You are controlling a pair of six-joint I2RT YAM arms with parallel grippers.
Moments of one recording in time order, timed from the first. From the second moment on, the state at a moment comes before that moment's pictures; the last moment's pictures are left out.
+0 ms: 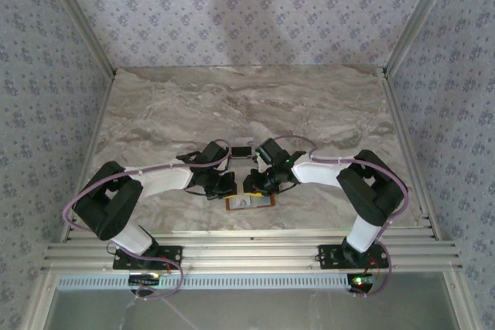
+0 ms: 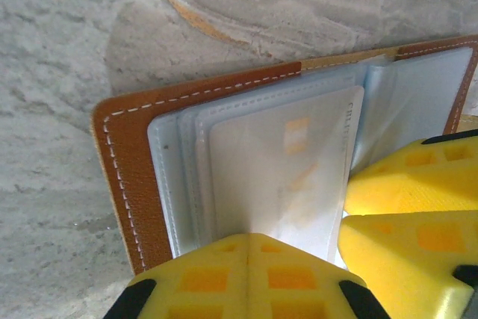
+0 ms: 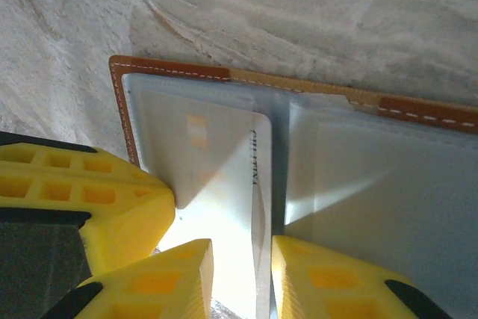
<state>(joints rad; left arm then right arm) -0.74 1.55 0.74 -0.35 0.39 -0.86 0.78 1.71 0.86 -0.25 -0.50 0.80</state>
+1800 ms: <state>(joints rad) -0.74 1.53 0.74 -0.38 0.35 -0.87 0.73 1.65 0.72 0.05 -0.64 0.92</state>
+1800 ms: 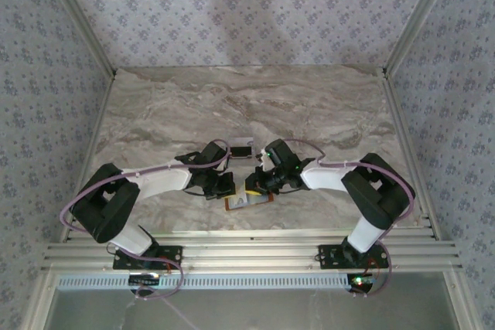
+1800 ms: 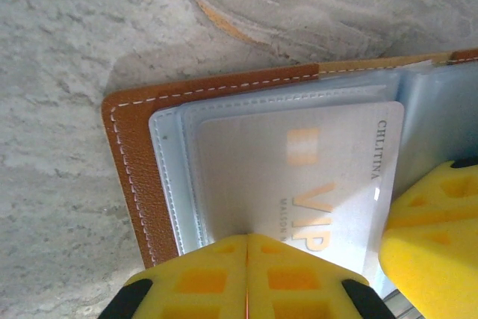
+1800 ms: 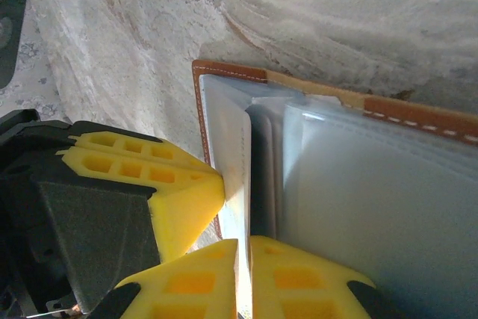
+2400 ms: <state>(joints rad) -0.74 1.53 0.74 -0.38 0.34 -0.87 0.73 1.66 0.72 0.08 -0.64 0.93</state>
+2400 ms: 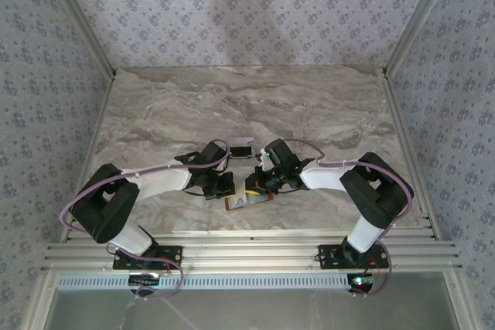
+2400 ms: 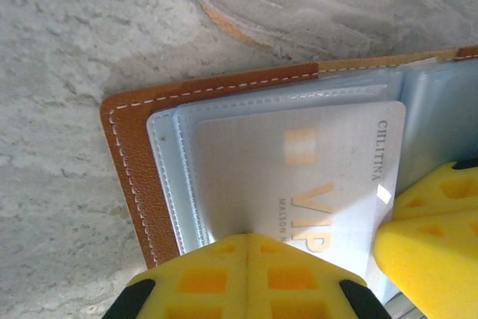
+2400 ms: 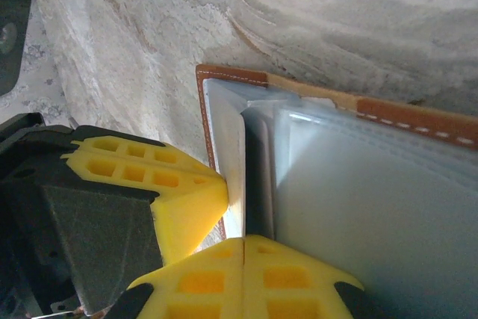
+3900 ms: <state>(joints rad) -0.74 1.53 0.74 -0.40 0.32 -0.85 0.72 1.51 0.78 -0.26 -0.48 0.77</state>
